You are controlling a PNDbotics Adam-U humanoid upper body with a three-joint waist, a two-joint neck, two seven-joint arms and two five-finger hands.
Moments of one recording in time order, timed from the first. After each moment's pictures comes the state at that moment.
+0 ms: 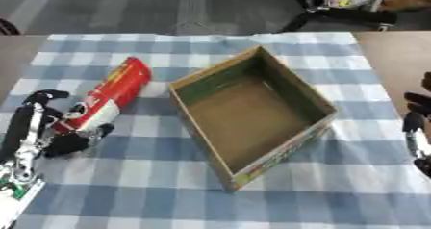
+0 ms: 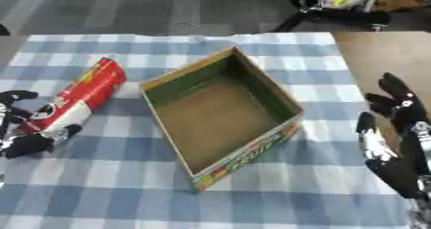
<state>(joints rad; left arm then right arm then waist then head) -0.58 0.51 -0.38 -1.41 -0.21 0.39 0.35 0.10 -0.48 -0.12 -1.98 0.08 -0.27 -0.22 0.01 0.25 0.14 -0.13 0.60</state>
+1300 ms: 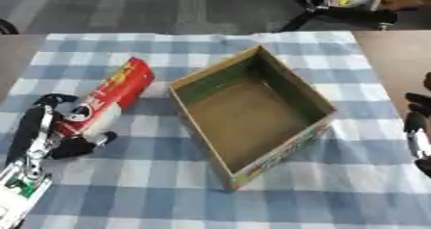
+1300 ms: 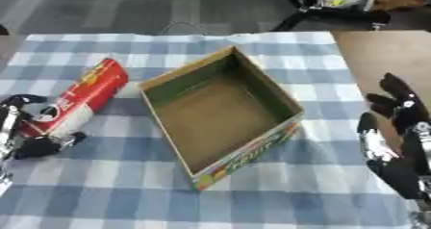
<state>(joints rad) -0.61 0.48 -0.40 -1.36 -0.28 0.41 0.29 0.10 -0.48 -0.12 -1.98 0.08 -0.27 -0.21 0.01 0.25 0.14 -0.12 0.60</state>
